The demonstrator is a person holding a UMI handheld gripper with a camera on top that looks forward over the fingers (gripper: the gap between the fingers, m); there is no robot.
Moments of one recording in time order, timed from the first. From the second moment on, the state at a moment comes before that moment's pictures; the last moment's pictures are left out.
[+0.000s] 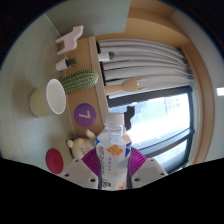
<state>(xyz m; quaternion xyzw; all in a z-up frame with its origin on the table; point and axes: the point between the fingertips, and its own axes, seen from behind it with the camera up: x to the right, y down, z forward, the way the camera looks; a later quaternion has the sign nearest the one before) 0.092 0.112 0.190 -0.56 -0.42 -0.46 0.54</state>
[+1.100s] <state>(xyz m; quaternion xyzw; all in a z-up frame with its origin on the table) 0.017 0.170 0.209 -0.42 -0.53 -0.55 0.48</state>
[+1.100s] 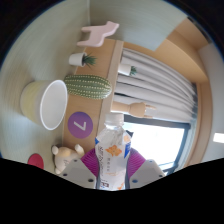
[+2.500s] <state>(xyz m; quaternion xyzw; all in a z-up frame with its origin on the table) 0.135 0.154 0.114 -0.77 0.05 -0.01 0.64</state>
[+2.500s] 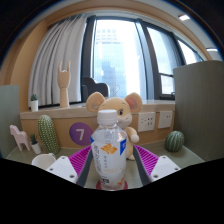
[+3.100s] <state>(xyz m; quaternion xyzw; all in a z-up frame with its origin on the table) 0.083 -0.059 0.064 -0.81 0.02 -0.03 0.59</state>
